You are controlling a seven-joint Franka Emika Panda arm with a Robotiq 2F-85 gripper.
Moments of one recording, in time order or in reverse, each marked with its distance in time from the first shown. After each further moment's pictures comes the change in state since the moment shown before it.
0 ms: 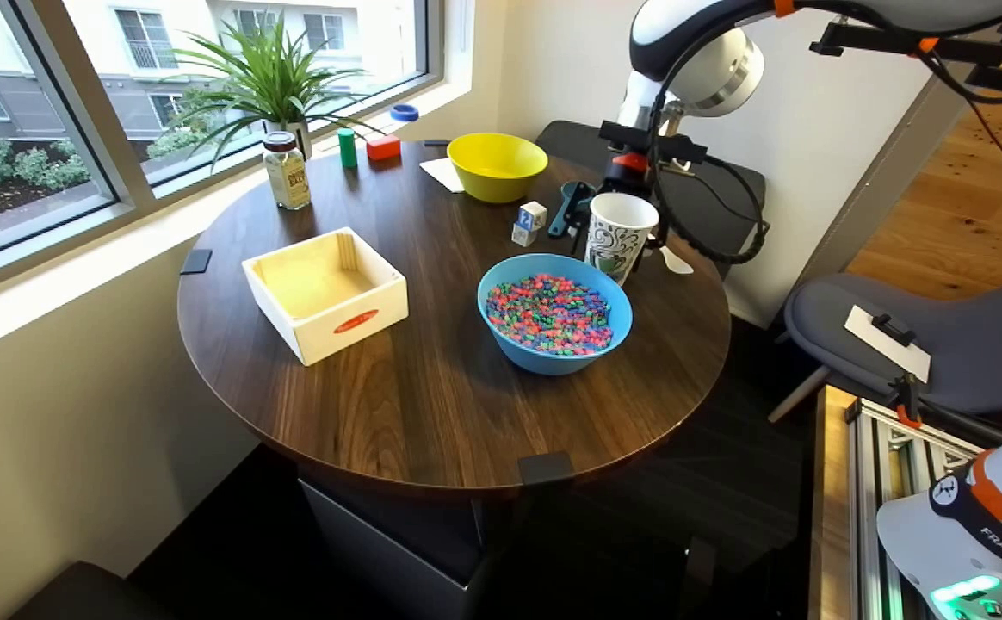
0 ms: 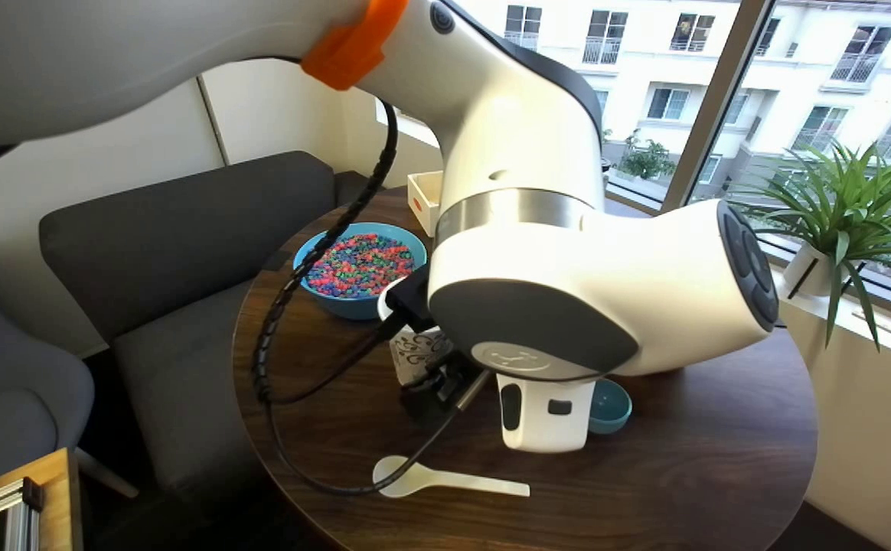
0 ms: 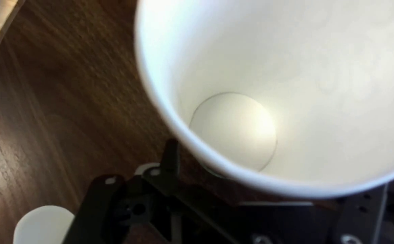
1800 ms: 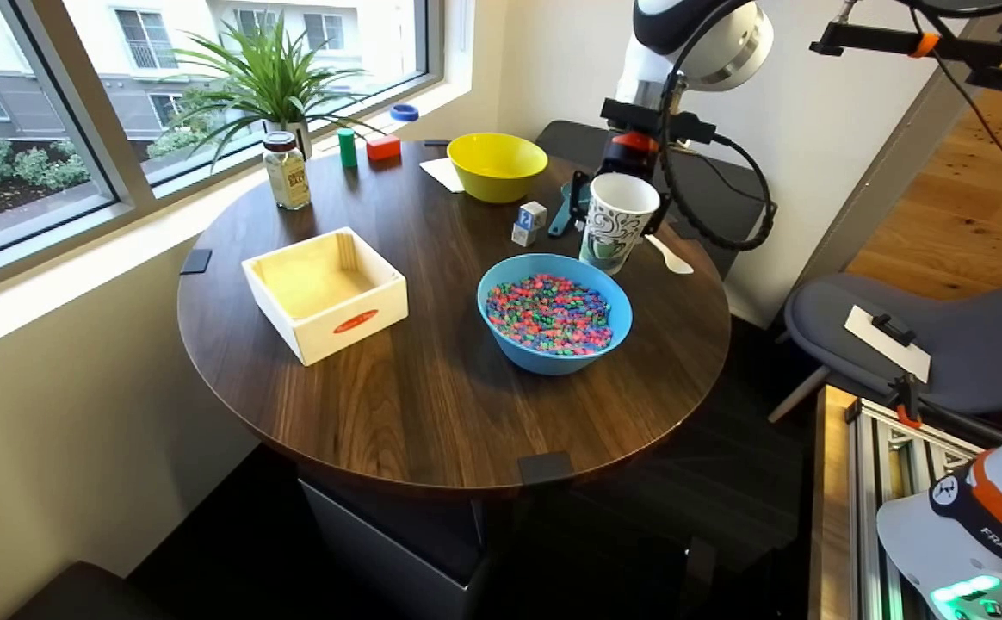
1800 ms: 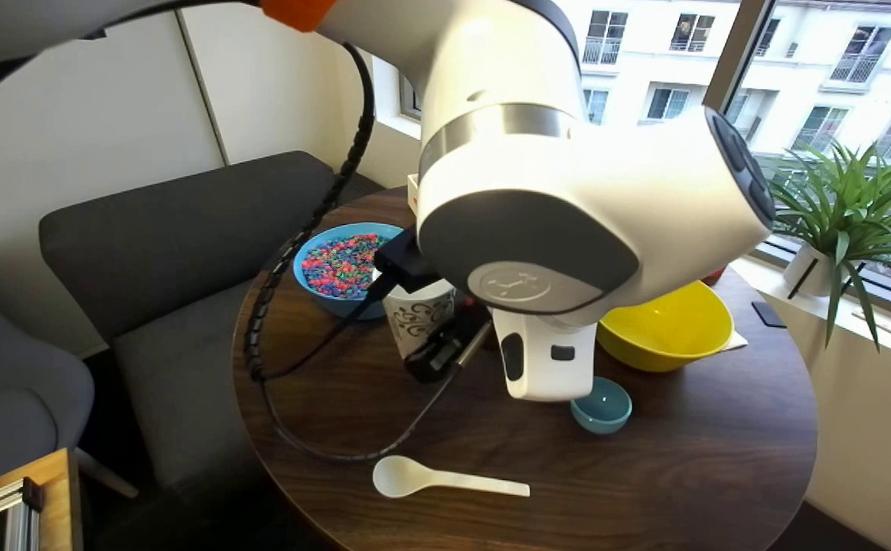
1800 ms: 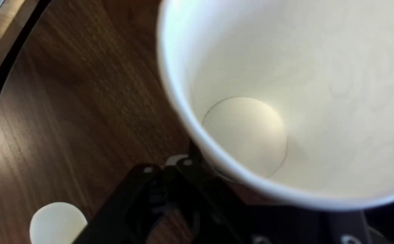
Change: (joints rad) arm 0.038 -0.050 -0.002 0.024 -0.061 -0.026 0.008
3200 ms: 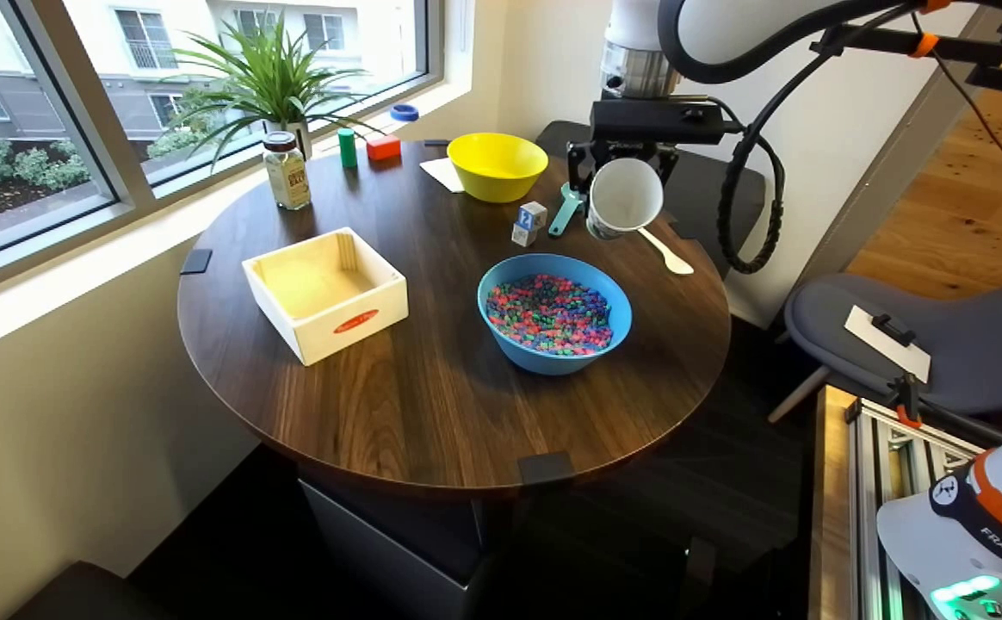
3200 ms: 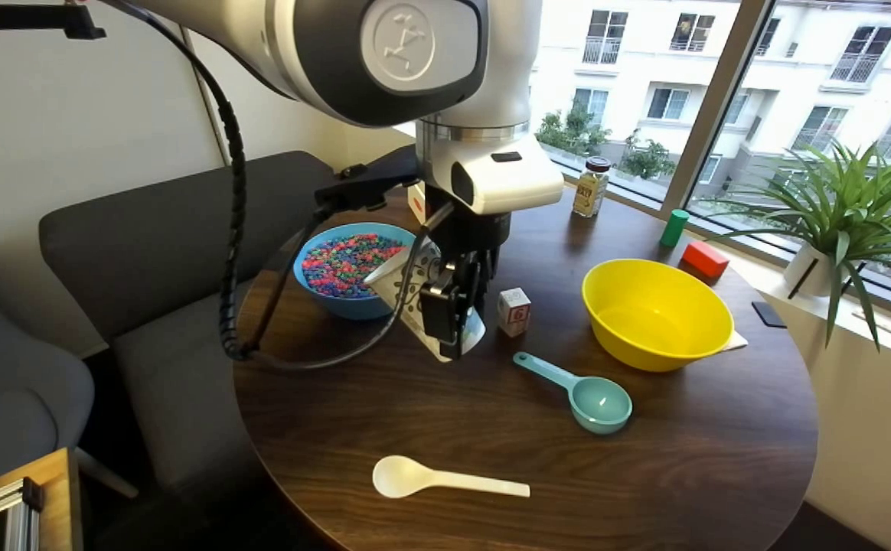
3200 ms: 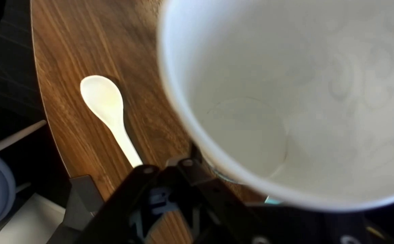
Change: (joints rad) arm 0.144 -0.186 0.079 -0.091 -0.671 0.258 0.312
